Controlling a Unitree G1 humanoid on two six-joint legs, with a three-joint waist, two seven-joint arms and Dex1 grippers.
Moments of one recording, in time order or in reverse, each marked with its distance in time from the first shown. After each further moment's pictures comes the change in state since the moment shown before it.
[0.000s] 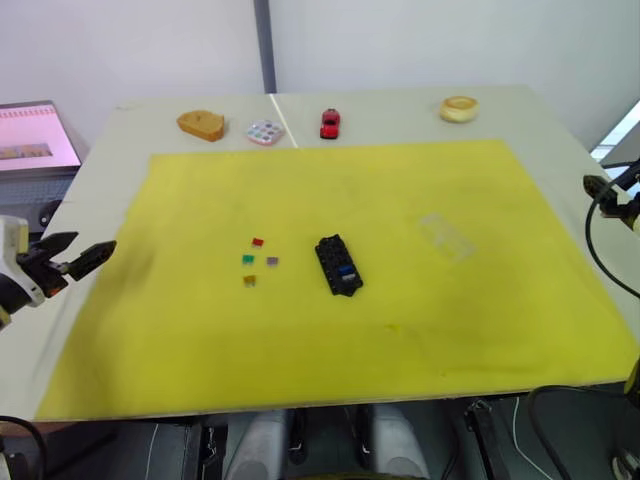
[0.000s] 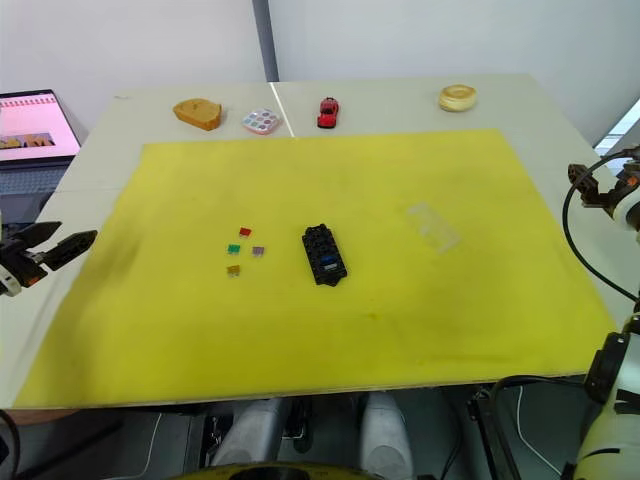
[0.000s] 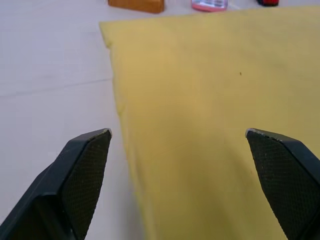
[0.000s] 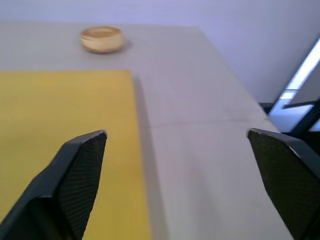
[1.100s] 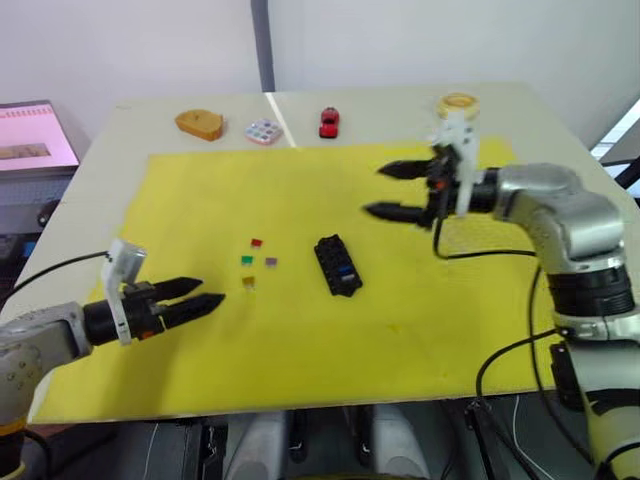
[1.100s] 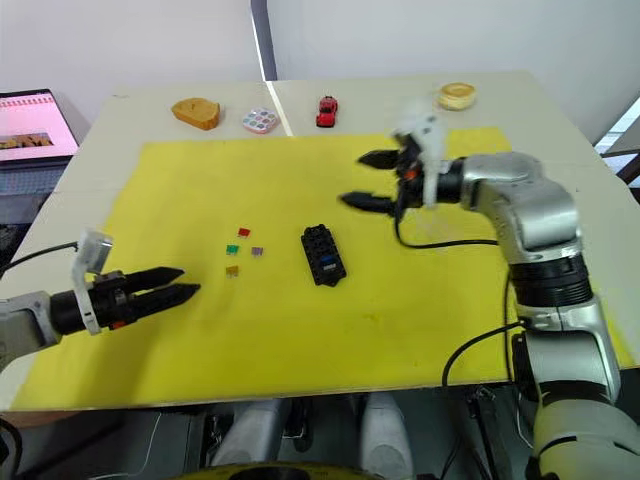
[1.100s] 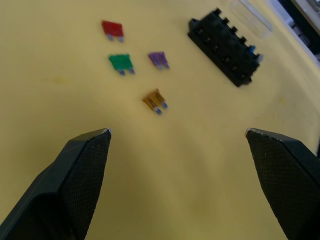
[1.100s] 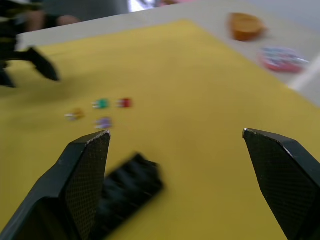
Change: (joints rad) left arm 0.229 -0.072 -0.113 -0.780 -0.410 0.714 0.090; right arm -0.044 0.282 0.541 -1.187 0.240 0.629 0.485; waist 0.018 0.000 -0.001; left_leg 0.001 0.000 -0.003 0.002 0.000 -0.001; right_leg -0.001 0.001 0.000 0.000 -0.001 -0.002
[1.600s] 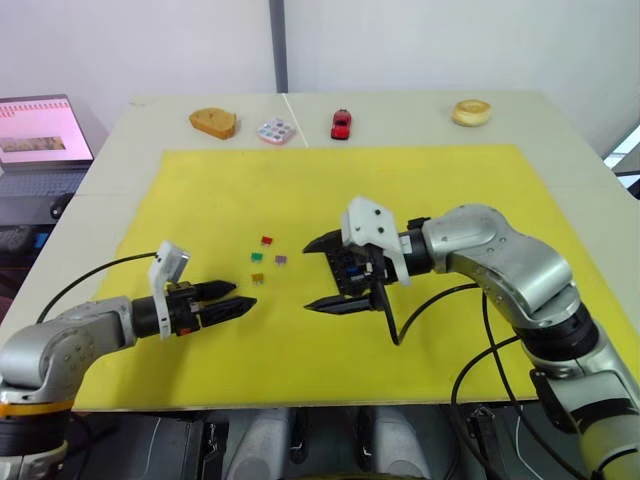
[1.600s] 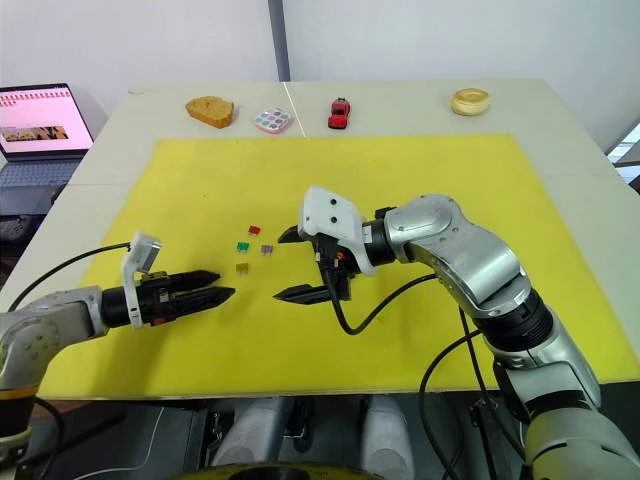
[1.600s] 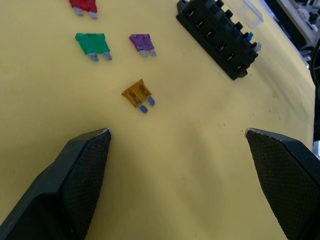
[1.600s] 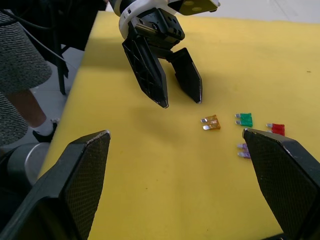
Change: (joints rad) left arm -0.172 -0.077 -0.204 0.128 0.089 -0.057 -0.023; right arm 0.082 0.039 0.150 -0.268 0.019 0.089 -0.037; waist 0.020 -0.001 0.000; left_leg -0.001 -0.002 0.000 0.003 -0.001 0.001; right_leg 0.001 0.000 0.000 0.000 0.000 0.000
